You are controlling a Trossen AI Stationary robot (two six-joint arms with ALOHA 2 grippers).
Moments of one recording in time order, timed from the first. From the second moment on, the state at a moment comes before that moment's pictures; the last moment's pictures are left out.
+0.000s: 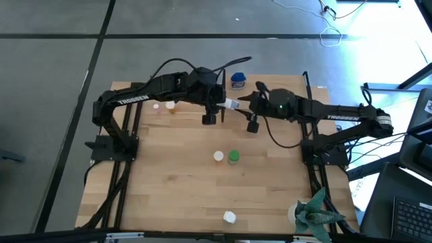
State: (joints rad) left arm 0.21 1.69 1.85 -0.77 -0.12 0.34; right arm -0.15 1.22 1.06 -0.19 0.20 -0.27
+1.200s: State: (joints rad) left arm 0.21 1.69 1.85 -0.78 -0.13 0.34; right arm -0.20 1.32 1.06 -0.10 0.08 -0.28
